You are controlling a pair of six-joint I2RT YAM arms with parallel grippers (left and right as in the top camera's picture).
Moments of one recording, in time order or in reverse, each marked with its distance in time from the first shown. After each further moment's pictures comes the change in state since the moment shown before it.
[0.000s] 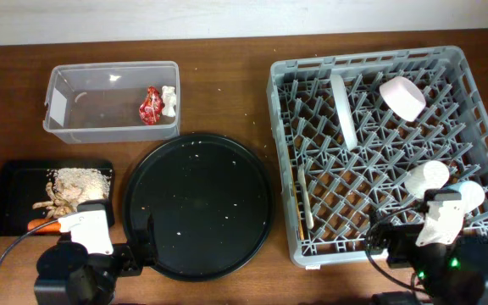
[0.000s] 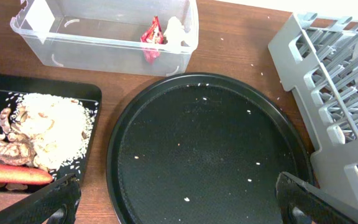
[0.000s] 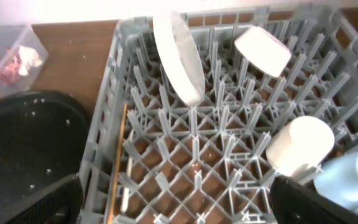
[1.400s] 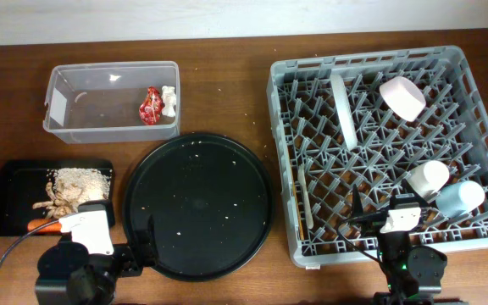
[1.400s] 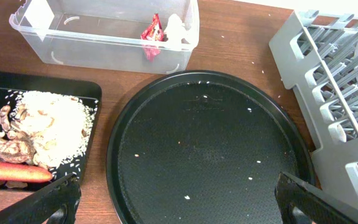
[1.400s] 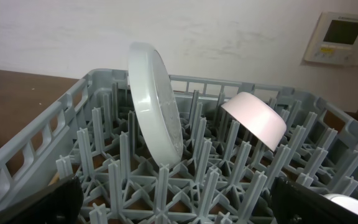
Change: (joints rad) left arm 0.000 -0.002 -0.005 -0.003 0.000 0.000; right arm -0.107 -0.370 -0.857 0.929 -0.053 -0.167
